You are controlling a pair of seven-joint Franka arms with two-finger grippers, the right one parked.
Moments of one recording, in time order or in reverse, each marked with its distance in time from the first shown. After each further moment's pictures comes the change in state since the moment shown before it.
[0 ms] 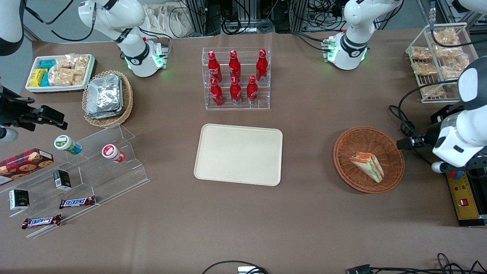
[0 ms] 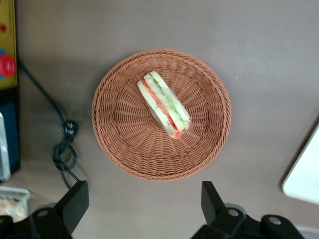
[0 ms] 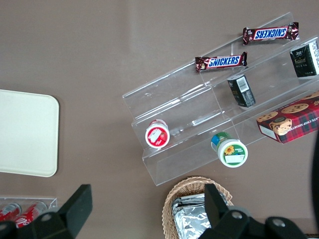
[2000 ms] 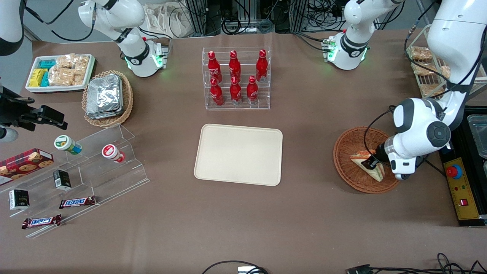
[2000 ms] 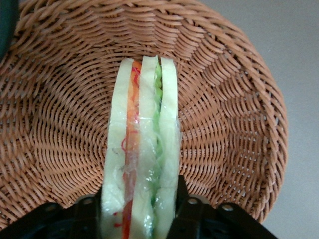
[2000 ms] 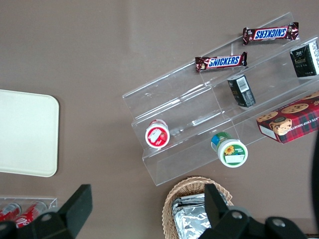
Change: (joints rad) arm 0.022 0.127 0.027 -0.482 0.006 0.706 -0.537
